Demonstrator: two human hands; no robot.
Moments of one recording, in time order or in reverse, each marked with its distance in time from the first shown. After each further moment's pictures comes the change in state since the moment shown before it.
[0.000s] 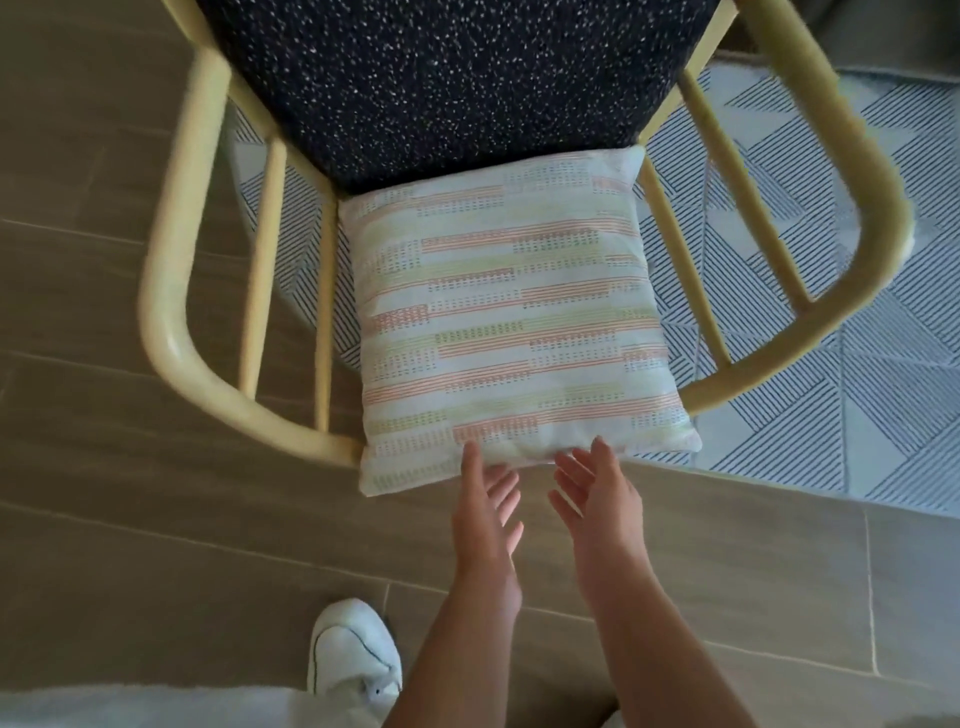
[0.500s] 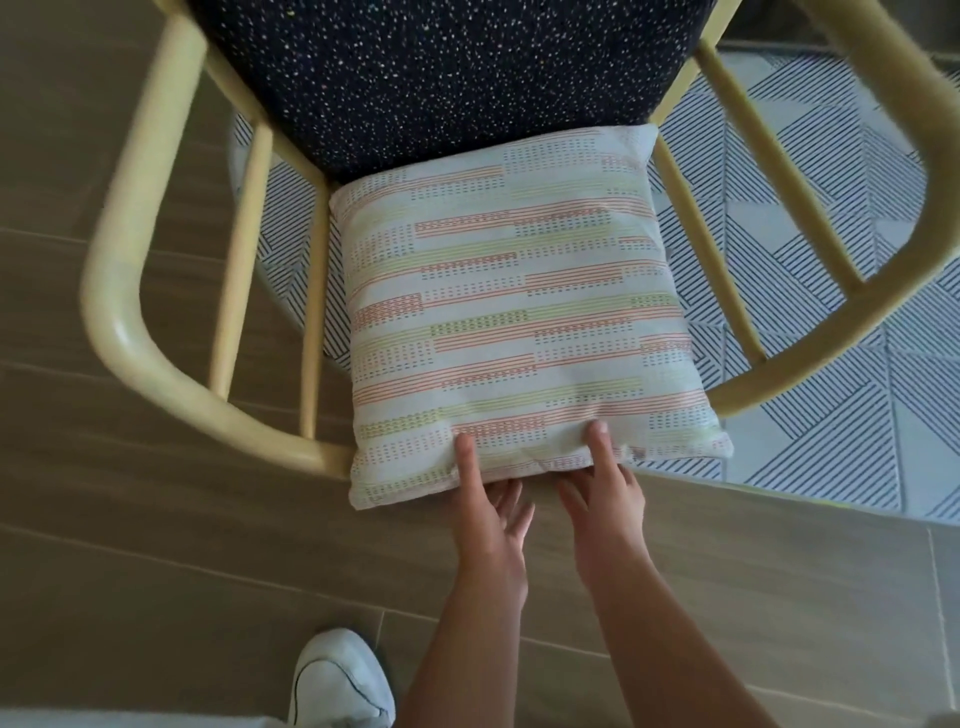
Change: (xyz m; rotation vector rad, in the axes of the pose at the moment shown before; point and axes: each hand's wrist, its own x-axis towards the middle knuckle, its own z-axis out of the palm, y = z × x) left_hand 0.055 -0.016 0.003 -0.235 0.008 0.059; right_hand 0.060 0.025 0.004 0.118 -0.053 -0.018
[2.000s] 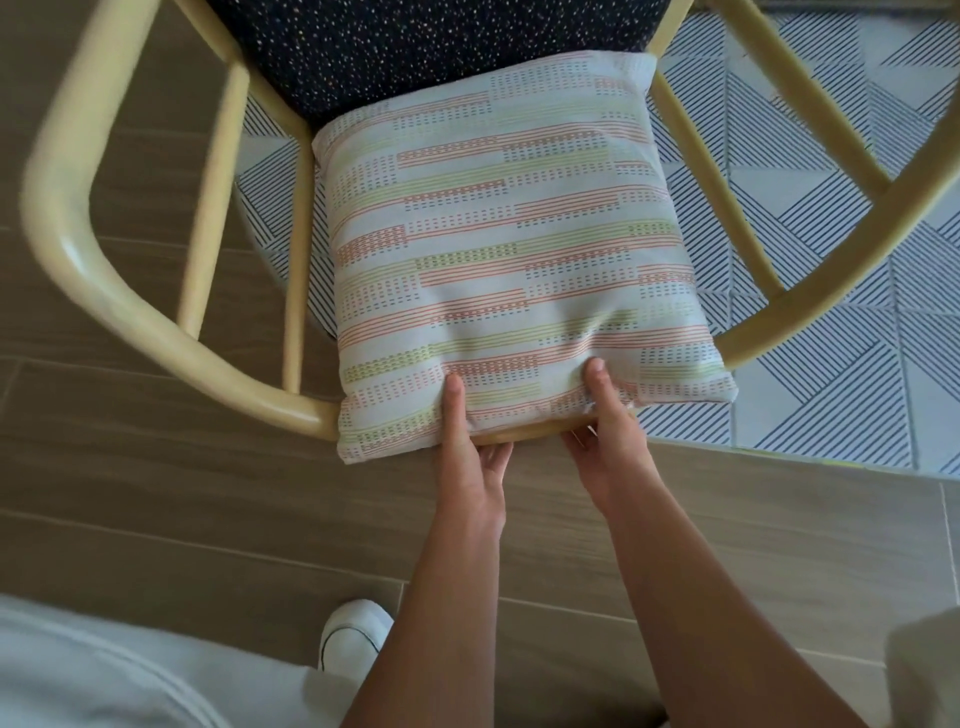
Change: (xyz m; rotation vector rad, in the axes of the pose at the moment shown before) left_hand 0.022 0.028 -0.006 0.014 -0.155 0.163; right_hand 0.016 -0.016 0.013 0.100 -0.189 -0.039
